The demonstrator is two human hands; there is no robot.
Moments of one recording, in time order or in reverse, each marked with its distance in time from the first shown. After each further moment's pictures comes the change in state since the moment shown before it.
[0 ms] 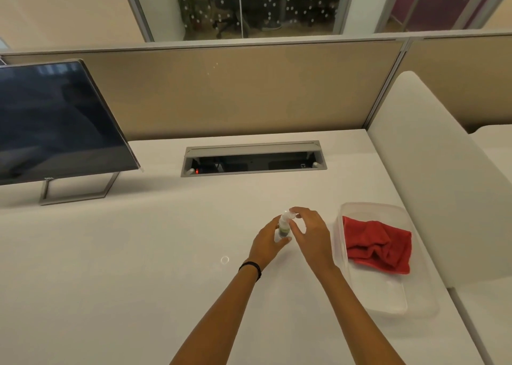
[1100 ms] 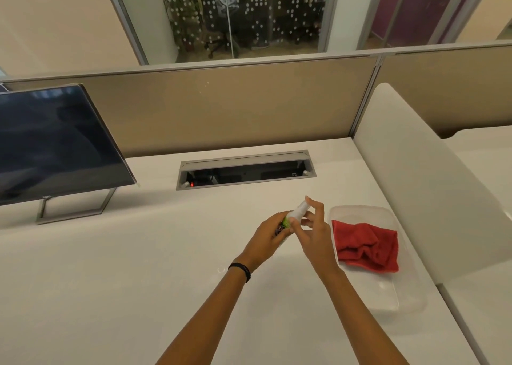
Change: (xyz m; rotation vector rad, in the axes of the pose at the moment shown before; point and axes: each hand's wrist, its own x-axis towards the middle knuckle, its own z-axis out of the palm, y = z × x) left_hand -0.020 0.062 -0.024 -0.092 -0.108 0.281; right_hand 0.002 -0.007 -0.030 0.317 0.026 0.176
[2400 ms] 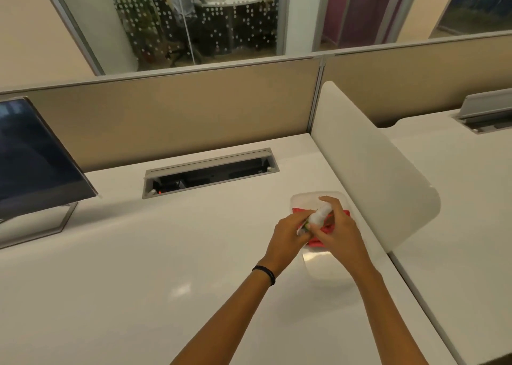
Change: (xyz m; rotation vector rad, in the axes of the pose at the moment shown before) left_hand -0.008 0.067 0.103 0.005 -0.006 0.160; right_hand -0.040 -0.002 -0.134 -0.321 0.018 0.079
